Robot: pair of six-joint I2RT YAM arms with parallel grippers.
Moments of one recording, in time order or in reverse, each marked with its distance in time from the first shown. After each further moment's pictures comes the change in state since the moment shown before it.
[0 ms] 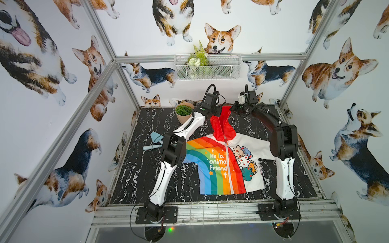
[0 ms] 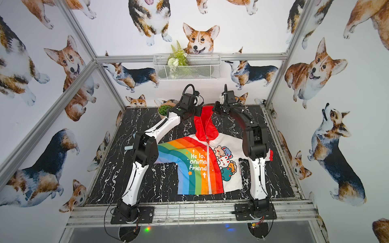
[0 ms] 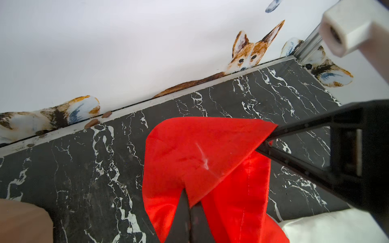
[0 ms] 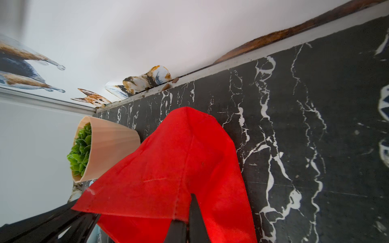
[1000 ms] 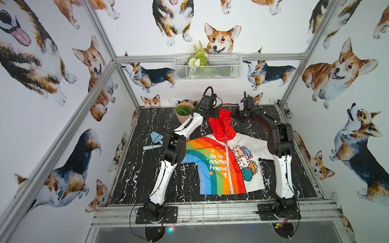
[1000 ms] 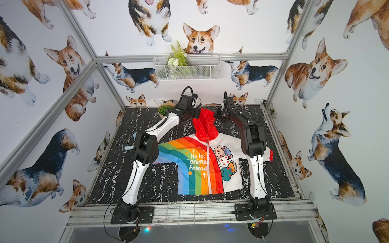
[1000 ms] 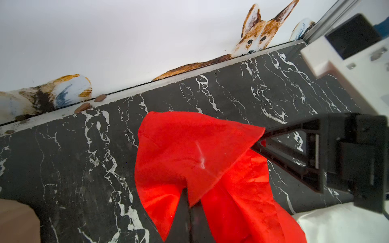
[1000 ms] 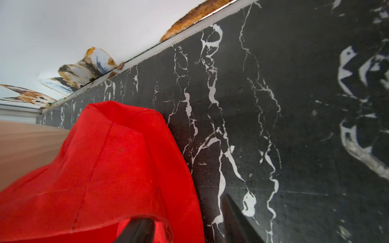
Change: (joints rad) left arm 0.034 0.042 -0.006 -0.010 0.067 -0.018; right arm -0.011 0.085 -0.067 0.043 0.053 -0.023
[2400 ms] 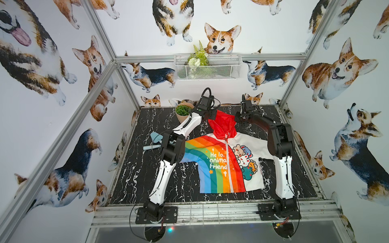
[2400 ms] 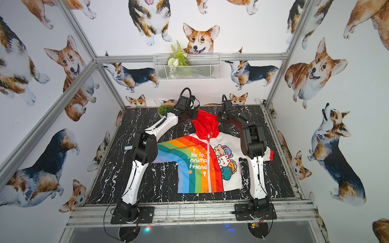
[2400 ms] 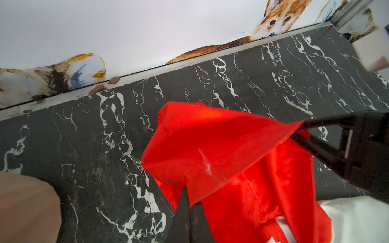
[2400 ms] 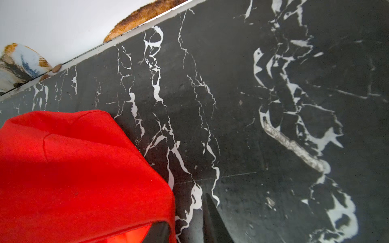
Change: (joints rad) left arm 0.021 -0.002 -0.038 -0.041 -0.026 0.019; right arm 0.016 -0.024 -0.077 -0.014 0.294 -0.028
